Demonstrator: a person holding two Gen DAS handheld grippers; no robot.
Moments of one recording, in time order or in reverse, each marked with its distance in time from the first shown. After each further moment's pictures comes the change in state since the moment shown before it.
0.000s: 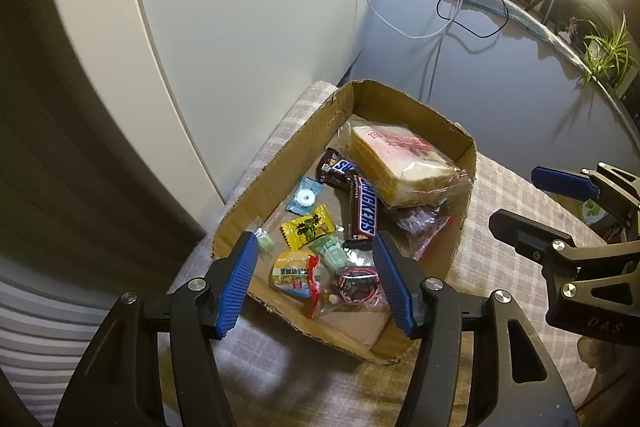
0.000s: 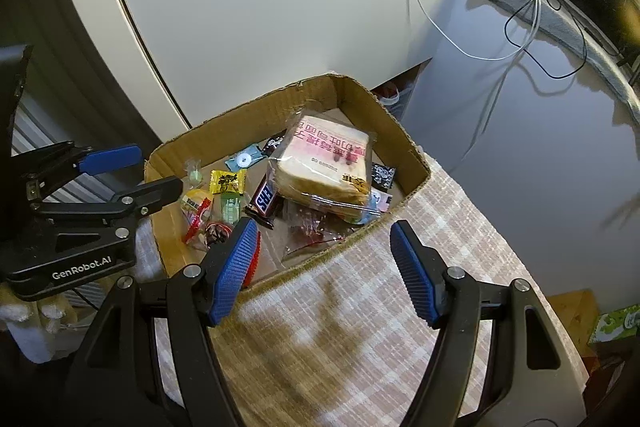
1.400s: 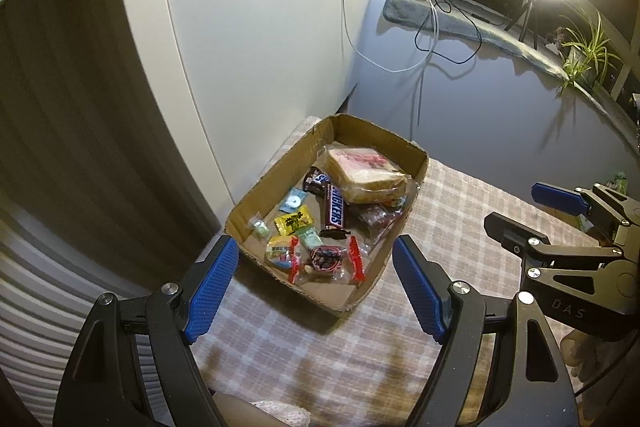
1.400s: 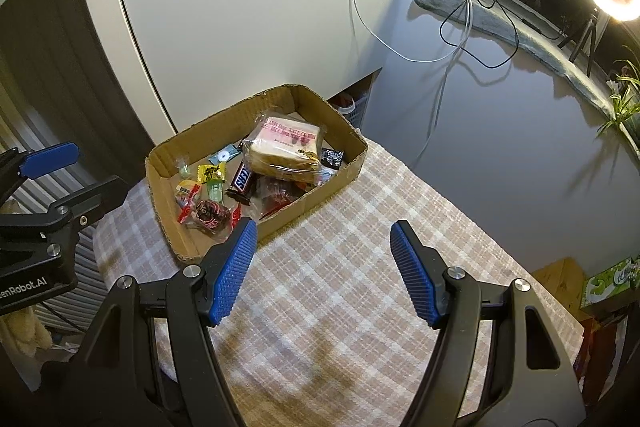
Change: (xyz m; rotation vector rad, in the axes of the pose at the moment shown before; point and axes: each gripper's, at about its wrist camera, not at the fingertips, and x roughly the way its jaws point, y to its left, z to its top) left arm -0.085 -0.041 -0.032 0.014 -0.131 0.061; right arm -0.071 -0.007 -0.045 0.096 -0.086 -0.112
